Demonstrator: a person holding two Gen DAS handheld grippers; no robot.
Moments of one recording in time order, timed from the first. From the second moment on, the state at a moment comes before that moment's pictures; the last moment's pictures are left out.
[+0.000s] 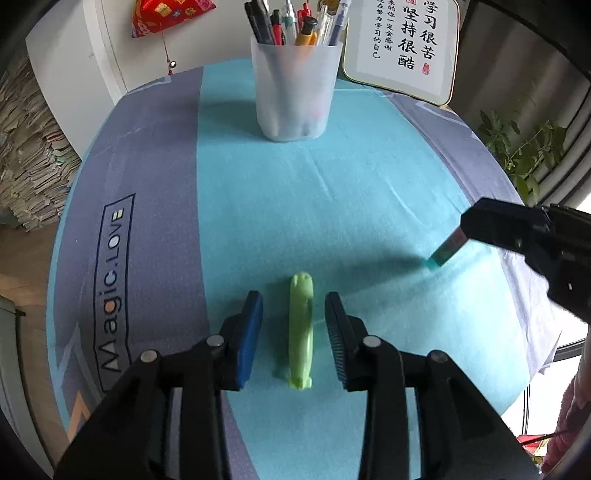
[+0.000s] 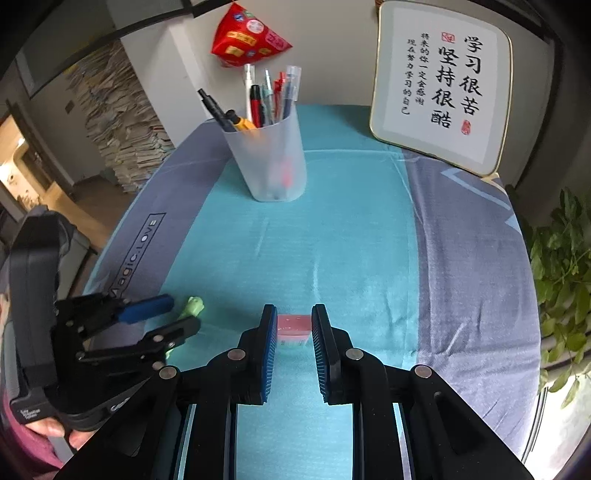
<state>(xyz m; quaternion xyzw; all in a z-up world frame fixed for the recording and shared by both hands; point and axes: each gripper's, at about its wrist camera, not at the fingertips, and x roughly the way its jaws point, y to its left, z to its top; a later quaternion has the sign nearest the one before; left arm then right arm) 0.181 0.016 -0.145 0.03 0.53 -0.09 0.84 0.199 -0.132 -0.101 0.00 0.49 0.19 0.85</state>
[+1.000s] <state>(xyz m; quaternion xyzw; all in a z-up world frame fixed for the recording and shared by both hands) 0.187 0.028 -0.056 0.01 0.40 -0.09 0.91 0.207 -0.123 -0.041 -0.01 0.42 0.21 0.88</state>
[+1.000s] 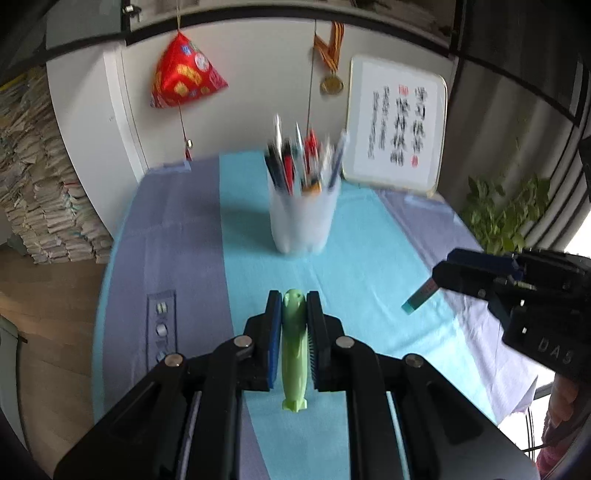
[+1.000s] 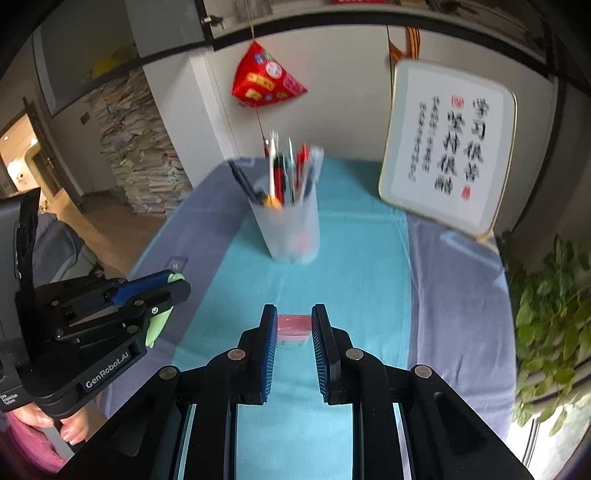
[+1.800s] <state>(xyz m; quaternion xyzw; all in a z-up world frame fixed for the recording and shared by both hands) 0.300 0.032 0.005 -0.09 0.33 -0.10 0.94 0.295 -0.098 0.002 0.02 0.37 0.21 0.90</state>
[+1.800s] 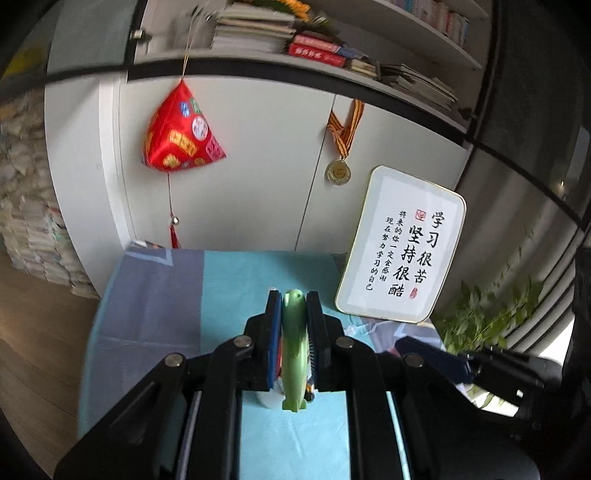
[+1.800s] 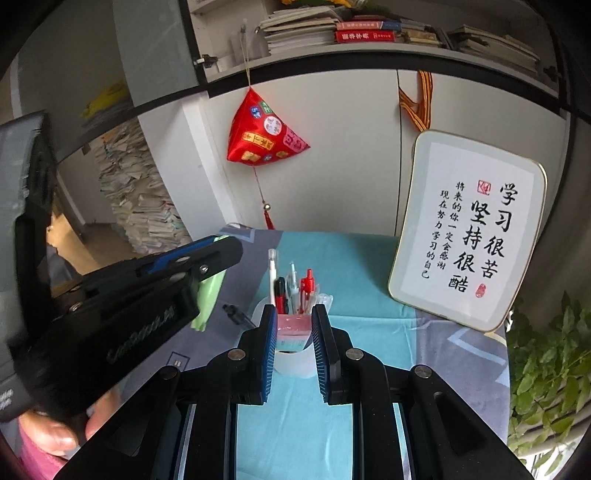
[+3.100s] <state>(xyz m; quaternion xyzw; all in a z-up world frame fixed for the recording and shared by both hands) 0.326 0.042 -0.054 -0.17 0.33 -0.10 0.92 0.325 -0.085 -0.044 0.03 0.40 0.21 0.89</state>
